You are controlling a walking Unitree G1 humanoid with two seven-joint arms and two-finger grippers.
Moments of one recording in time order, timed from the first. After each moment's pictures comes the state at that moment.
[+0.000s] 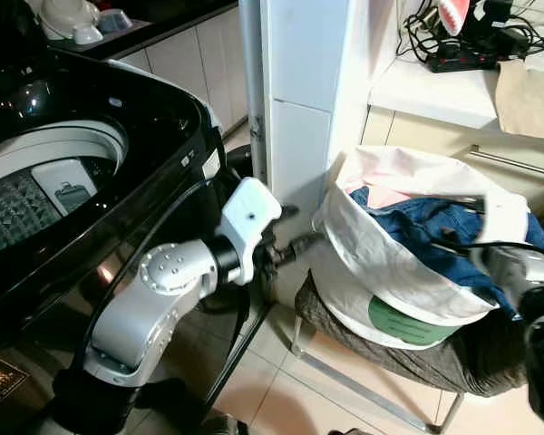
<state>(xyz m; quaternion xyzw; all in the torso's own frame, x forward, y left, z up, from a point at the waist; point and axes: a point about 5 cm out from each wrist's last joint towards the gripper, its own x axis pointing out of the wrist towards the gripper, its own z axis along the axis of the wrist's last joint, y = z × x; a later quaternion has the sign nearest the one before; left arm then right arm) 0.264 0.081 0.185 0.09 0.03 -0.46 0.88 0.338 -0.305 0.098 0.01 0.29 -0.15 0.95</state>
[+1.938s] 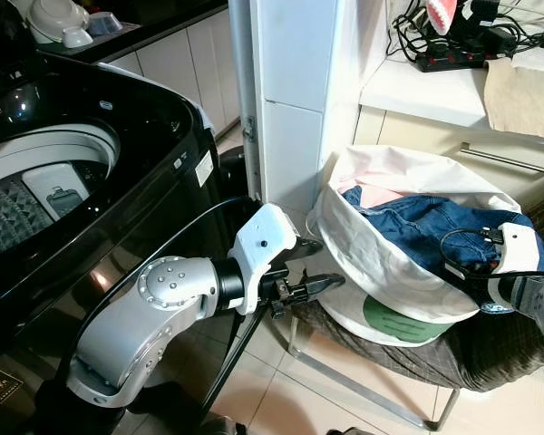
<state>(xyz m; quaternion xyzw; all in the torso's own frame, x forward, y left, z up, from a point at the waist) 0.237 0.074 0.188 0.09 0.07 -0.56 0.82 0.305 -0.321 0.073 0.08 0.36 -0.05 0.93</state>
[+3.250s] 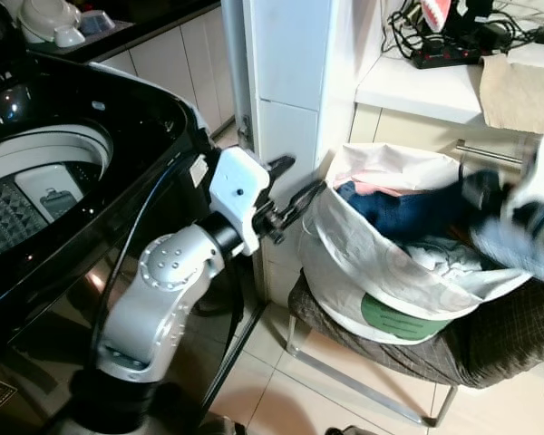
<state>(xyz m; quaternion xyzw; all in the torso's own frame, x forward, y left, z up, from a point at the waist) 0.273 0.082 0.212 0.07 -0.10 -0.39 0.91 0.355 -0.300 0.201 0.14 0.13 0.04 0.98</state>
